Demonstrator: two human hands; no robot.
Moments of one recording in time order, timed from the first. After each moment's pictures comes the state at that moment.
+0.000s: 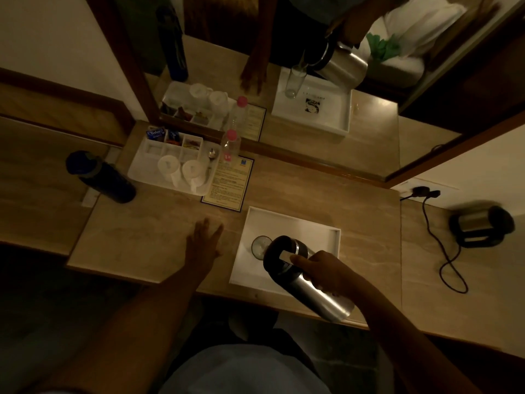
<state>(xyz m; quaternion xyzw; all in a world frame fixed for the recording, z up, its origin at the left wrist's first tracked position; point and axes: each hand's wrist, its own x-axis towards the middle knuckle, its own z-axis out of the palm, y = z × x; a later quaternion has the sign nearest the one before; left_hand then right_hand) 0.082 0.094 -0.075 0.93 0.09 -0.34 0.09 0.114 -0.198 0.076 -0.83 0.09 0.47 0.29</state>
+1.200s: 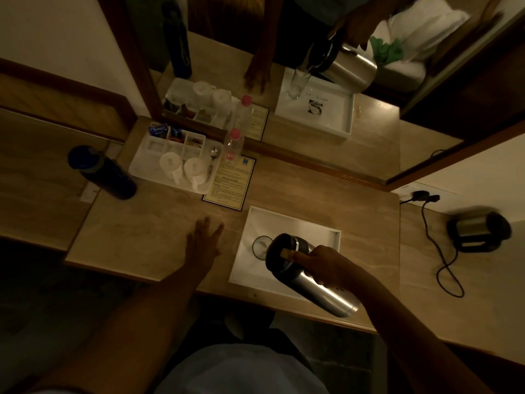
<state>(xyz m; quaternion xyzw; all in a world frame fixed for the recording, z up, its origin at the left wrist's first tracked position) 0.082 0.096 -0.077 0.93 0.10 -0.33 0.11 0.130 -0.183 0.091 -0.84 0.09 0.48 0.23</state>
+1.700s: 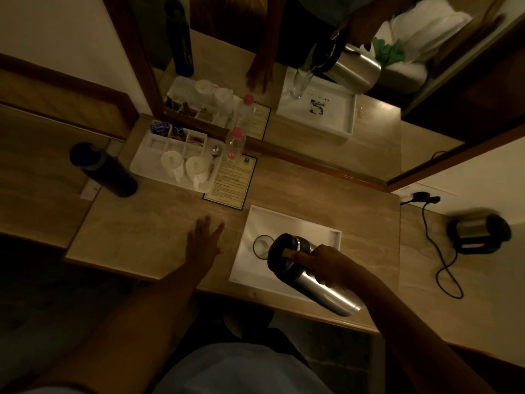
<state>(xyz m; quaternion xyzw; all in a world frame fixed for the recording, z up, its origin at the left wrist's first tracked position) 0.082 0.096 -0.077 0.93 0.10 -0.34 0.11 0.130 -0.184 0.086 -0.85 0.08 0.48 0.22</state>
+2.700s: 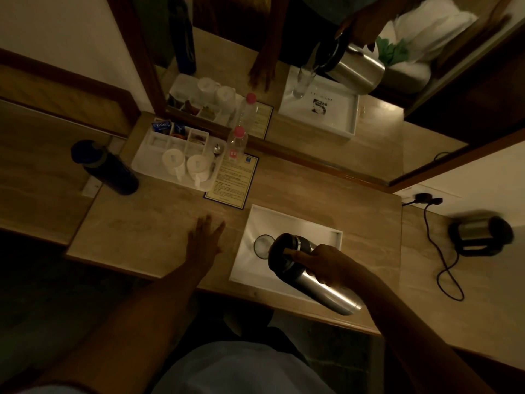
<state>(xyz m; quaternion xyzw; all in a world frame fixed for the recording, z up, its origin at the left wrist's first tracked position) 0.081 0.097 -0.074 0.93 0.09 -0.32 0.12 0.133 -0.182 0.084 -0.85 0.08 0.49 0.18</state>
